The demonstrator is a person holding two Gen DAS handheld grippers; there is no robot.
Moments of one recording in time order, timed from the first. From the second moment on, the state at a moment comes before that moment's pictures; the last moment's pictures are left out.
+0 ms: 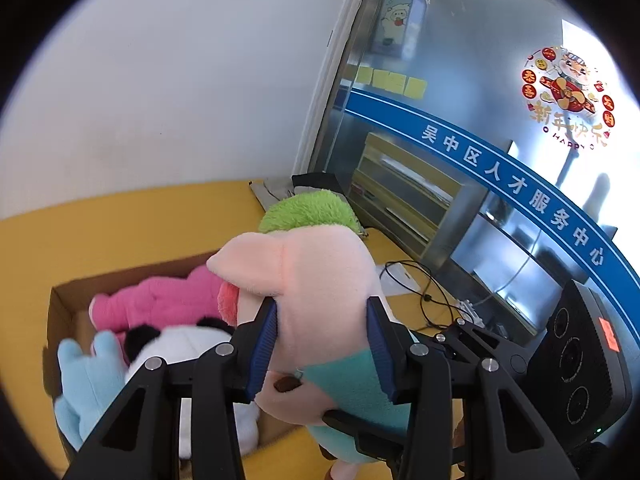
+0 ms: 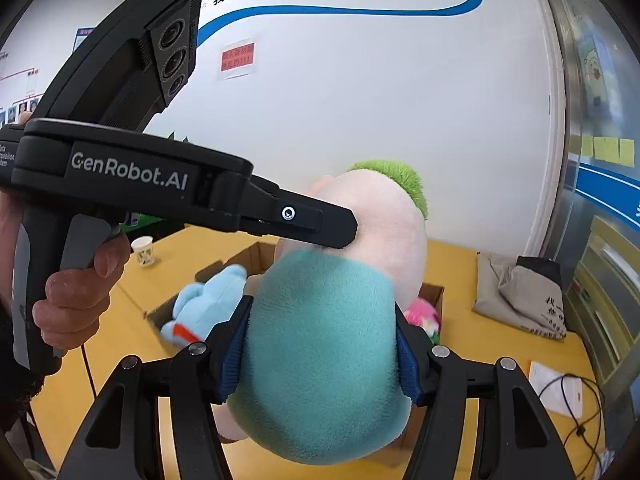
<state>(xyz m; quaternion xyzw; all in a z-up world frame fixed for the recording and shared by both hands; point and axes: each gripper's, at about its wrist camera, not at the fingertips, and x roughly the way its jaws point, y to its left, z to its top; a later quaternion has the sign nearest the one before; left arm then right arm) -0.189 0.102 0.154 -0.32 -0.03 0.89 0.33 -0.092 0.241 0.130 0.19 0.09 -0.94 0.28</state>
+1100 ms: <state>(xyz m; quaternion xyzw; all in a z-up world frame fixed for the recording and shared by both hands) -0.255 0.174 0.015 -0.48 0.05 0.84 0.24 -0.169 0.288 -0.026 0.36 0.09 -0.91 0.20</state>
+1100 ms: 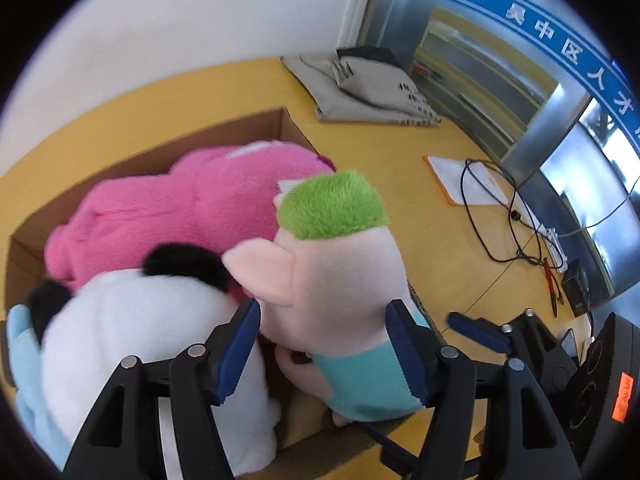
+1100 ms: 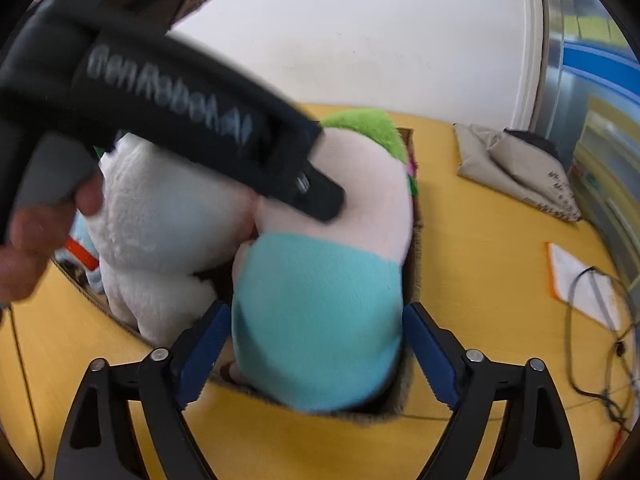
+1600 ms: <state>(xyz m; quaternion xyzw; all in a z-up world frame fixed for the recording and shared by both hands) -0.072 0.024 0.100 -0.38 0.04 0.90 0.19 -0.046 0.301 0.068 0.27 0.08 -0.93 0.23</state>
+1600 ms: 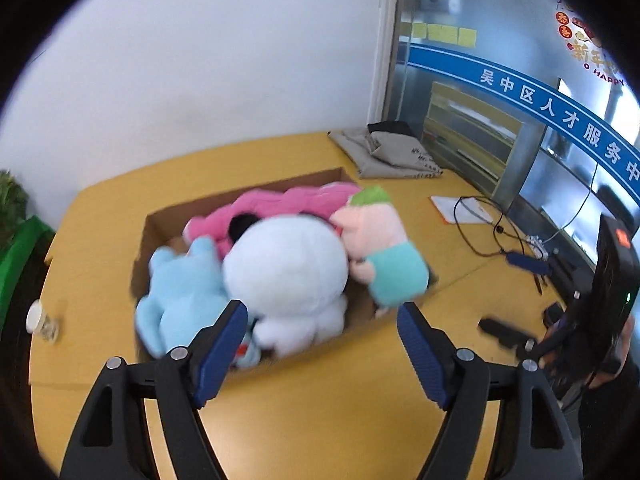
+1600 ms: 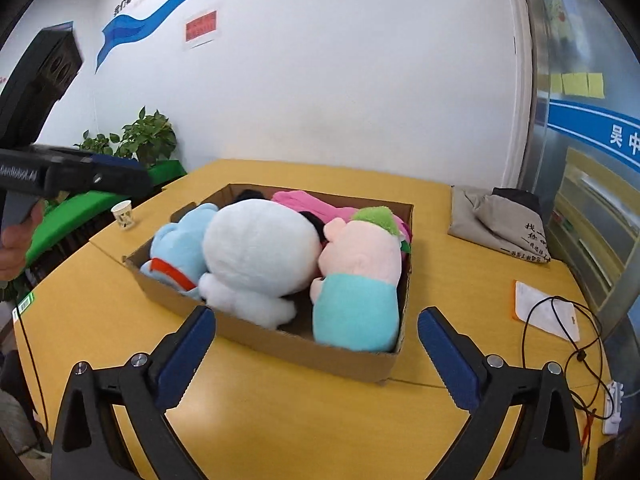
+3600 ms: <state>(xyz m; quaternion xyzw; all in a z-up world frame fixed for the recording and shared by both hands) 0.047 -0.035 -0.047 -0.53 -0.05 0.82 0.23 0.097 0.239 -0.035 0.40 0.16 -0.85 0.31</state>
